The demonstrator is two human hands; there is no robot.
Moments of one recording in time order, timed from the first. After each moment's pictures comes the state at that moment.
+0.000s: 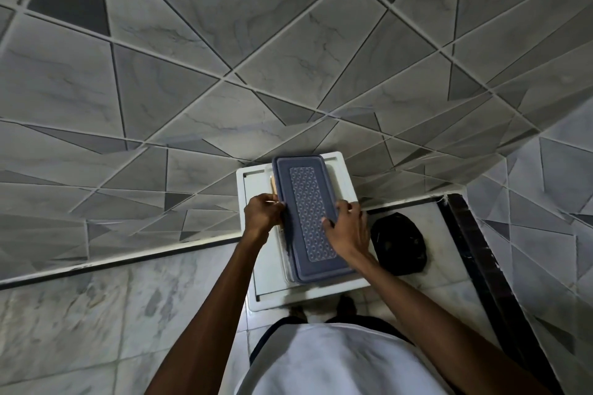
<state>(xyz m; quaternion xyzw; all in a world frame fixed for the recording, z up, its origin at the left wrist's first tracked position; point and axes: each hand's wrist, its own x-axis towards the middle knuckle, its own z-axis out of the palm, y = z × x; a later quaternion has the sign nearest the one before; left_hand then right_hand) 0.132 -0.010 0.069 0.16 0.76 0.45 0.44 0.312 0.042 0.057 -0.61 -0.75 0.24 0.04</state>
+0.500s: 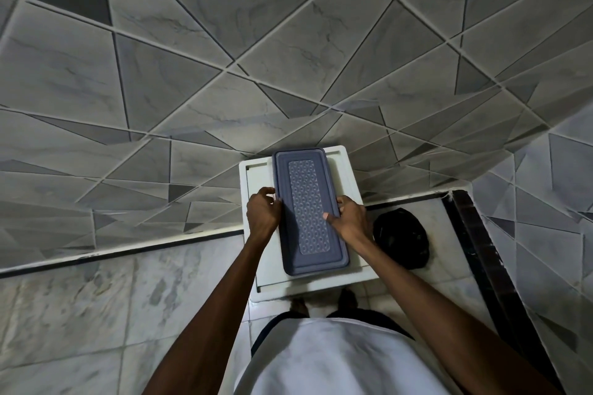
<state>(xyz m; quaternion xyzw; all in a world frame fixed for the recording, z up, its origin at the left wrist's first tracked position) 0.143 -0.016 0.062 0.26 0.86 0.34 0.28 0.318 0.064 0.041 -0.60 -0.71 0.36 0.04</state>
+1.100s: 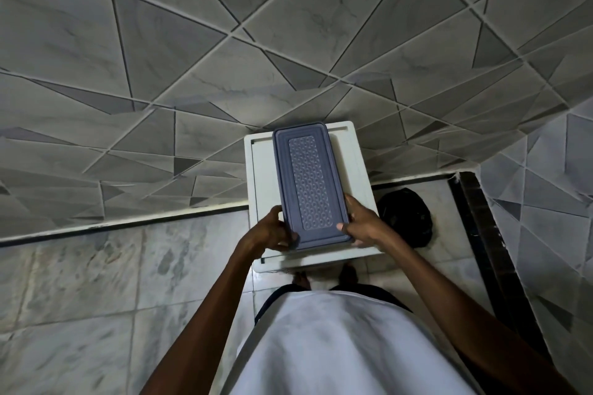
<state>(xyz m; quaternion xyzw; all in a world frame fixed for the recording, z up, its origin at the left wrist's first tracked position) 0.164 -0.089 0.076 0.17 0.69 0.29 0.65 0.358 0.032 0.063 -0.52 -0.64 0.56 -0.07</state>
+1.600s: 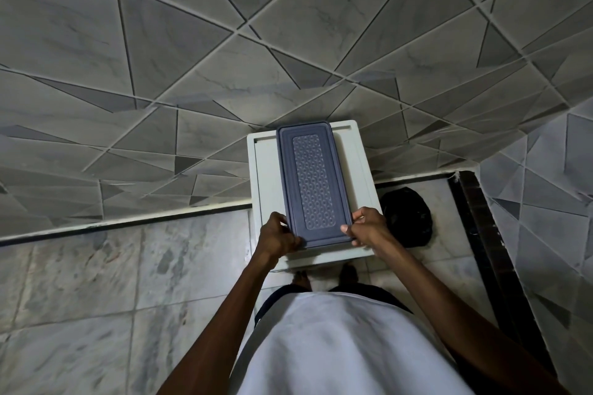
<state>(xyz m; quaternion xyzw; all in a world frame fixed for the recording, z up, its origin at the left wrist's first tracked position) 0.180 -0.102 0.050 0.09 0.74 0.37 0.56 0.352 0.020 0.039 -0.67 -0.54 0.50 -0.02</state>
